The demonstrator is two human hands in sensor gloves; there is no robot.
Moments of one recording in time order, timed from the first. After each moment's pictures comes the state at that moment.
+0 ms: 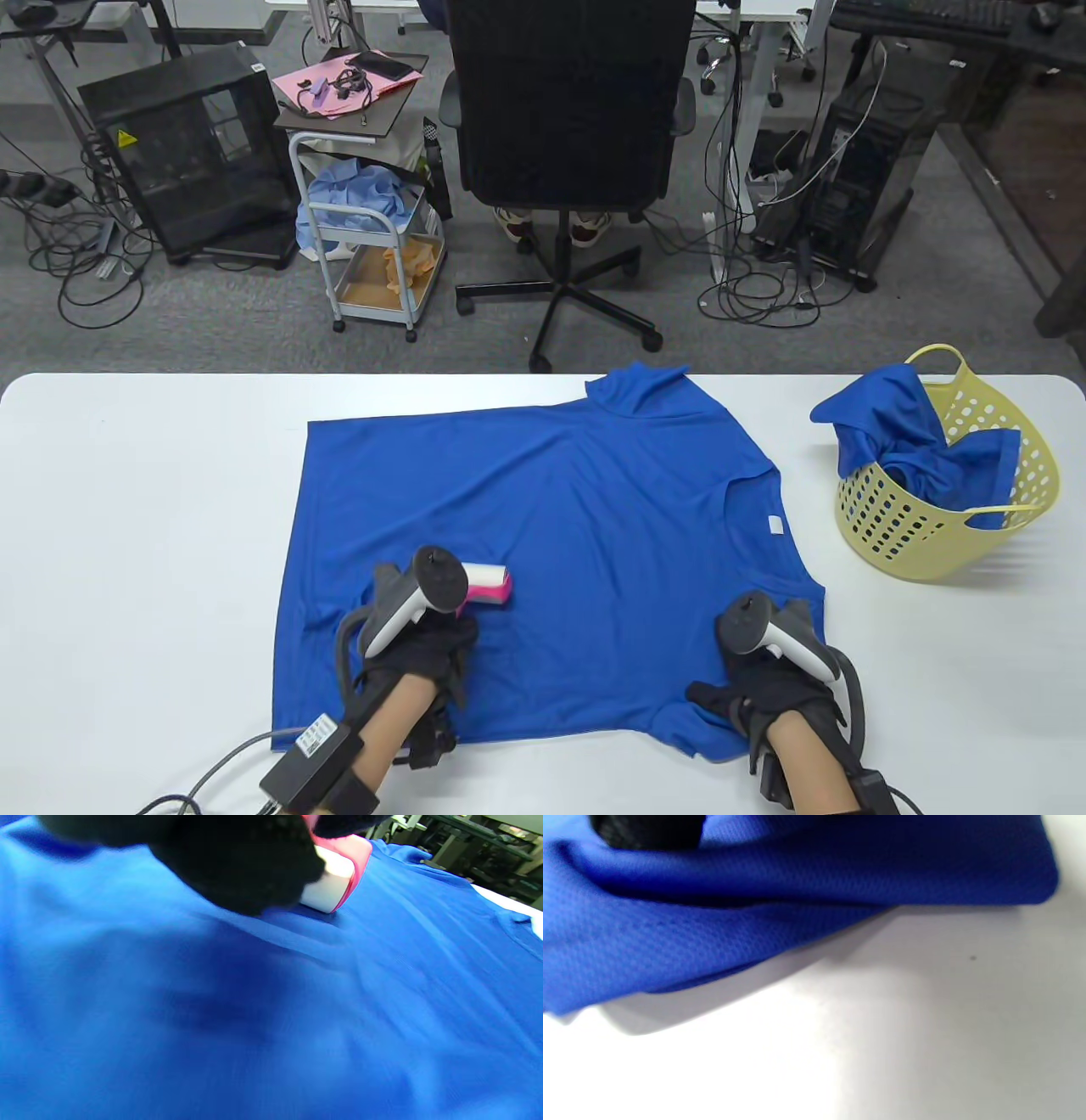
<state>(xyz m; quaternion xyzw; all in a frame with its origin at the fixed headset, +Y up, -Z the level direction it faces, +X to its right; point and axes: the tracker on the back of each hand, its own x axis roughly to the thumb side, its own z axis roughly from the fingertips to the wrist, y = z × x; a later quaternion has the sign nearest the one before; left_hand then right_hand) -0.151 -0.736 -0.360 -0.25 0.05 0.14 0.96 0.226 -0.788 -0.318 -0.06 0.35 0.93 0.09</state>
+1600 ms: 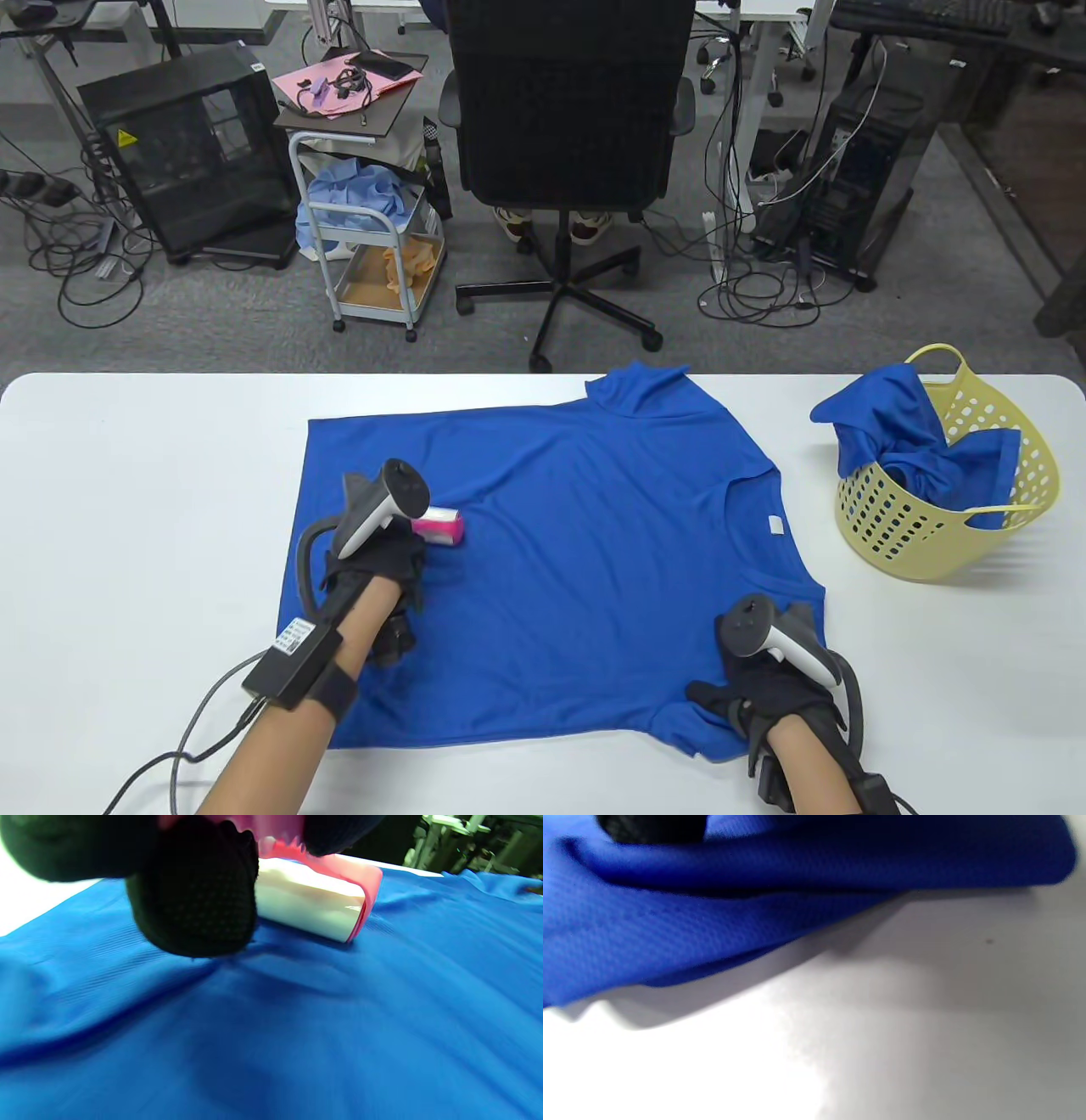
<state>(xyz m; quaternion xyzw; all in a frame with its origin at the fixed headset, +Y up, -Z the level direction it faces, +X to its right) -0.194 -0.716 -0.447 -0.21 0.12 0.09 0.97 0.227 -0.790 -0.315 -0.05 0.34 0.93 0.10</state>
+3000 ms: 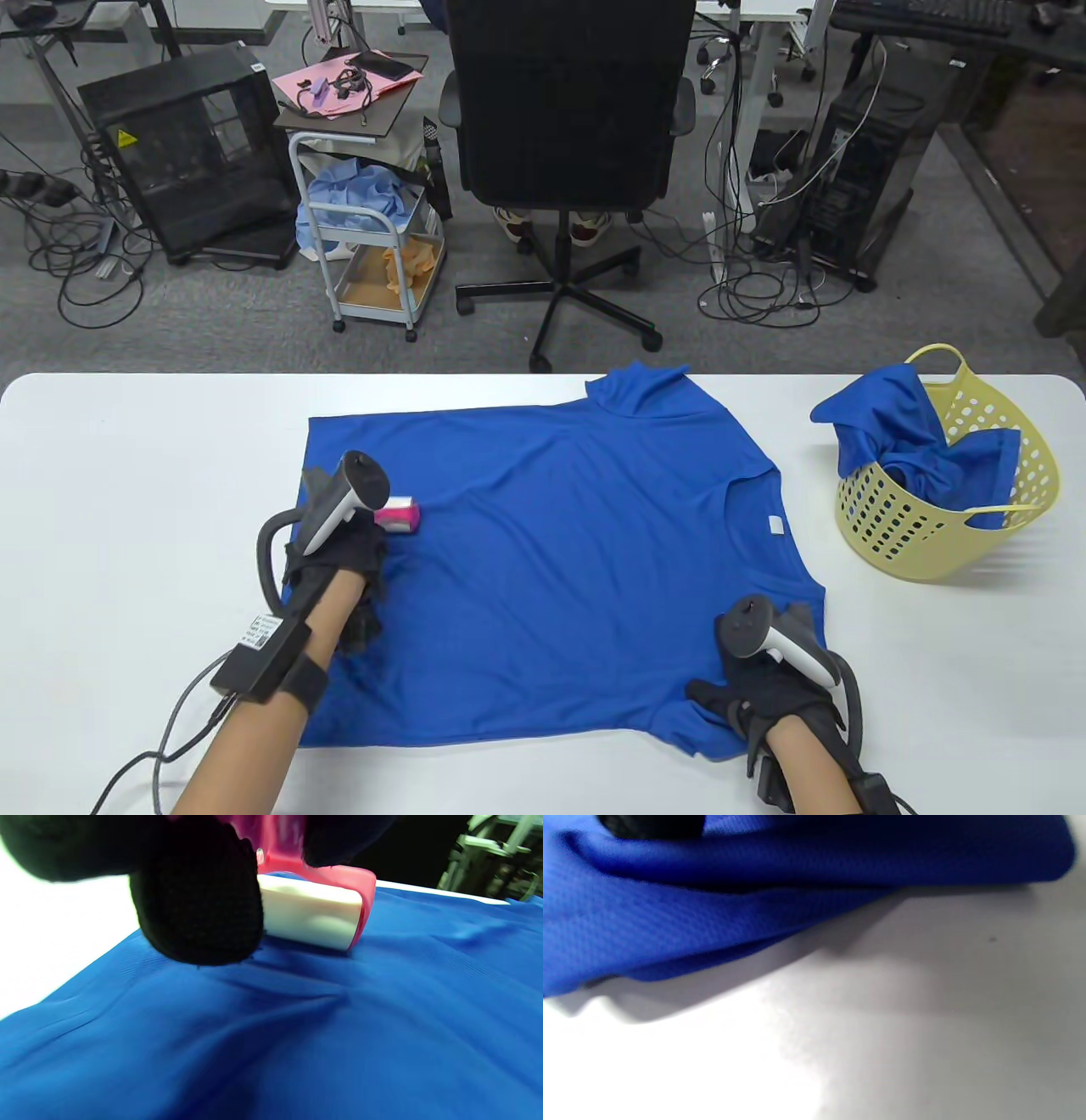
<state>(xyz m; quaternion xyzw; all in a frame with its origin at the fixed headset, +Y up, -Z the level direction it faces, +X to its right) -0.239 -0.715 -0.455 -0.17 0.16 0.07 0.97 0.226 -0.791 -0.314 -0.05 0.34 0.93 0.10</state>
